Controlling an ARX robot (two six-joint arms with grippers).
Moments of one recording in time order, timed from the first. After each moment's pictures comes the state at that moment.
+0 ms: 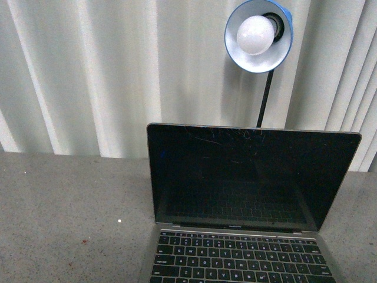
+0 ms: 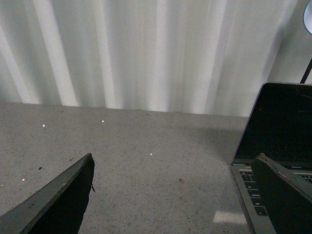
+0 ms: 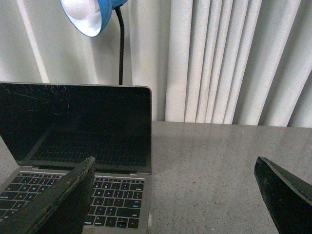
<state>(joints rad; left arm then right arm) 0.00 0.00 0.03 0.00 0.00 0.00 0.00 0.00 0.01 0.00 0.00 -0.01</state>
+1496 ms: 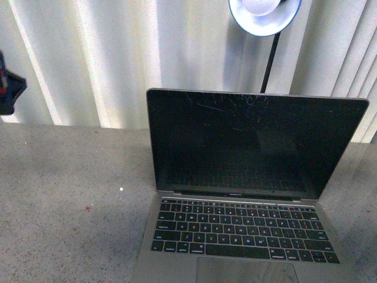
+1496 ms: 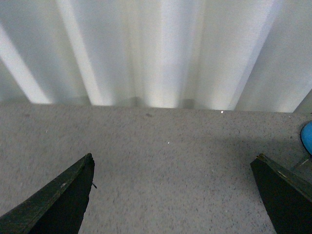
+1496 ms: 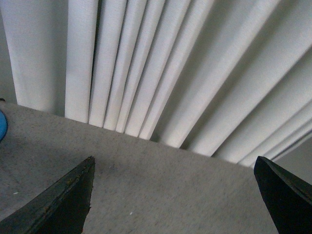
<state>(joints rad) 0.01 1.54 0.75 0.59 0.06 0.06 -0.52 1.55 0.76 0.63 -0.44 -0.43</state>
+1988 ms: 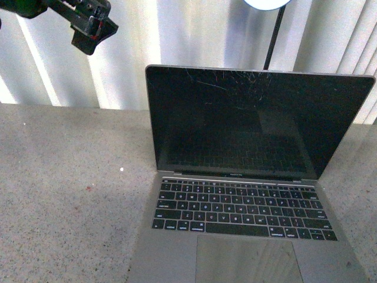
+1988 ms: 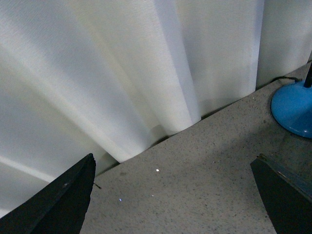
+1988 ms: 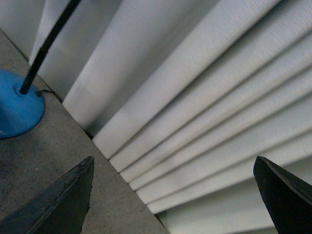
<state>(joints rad) -0.12 1.76 1.22 0.27 0.20 0.54 -0.40 1.84 1.21 0.38 -0.73 -0.88</state>
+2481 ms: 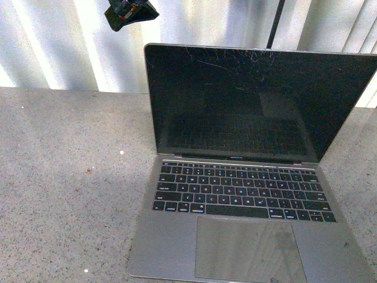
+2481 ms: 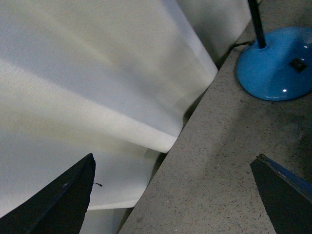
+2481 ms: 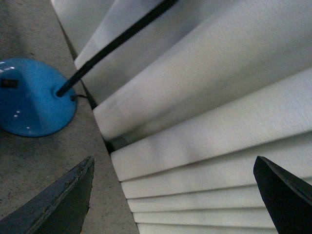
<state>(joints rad) -0.20 1.94 1.60 -0.11 0.28 0.93 -0.27 1.98 1.58 -0.08 -0.77 -1.21</state>
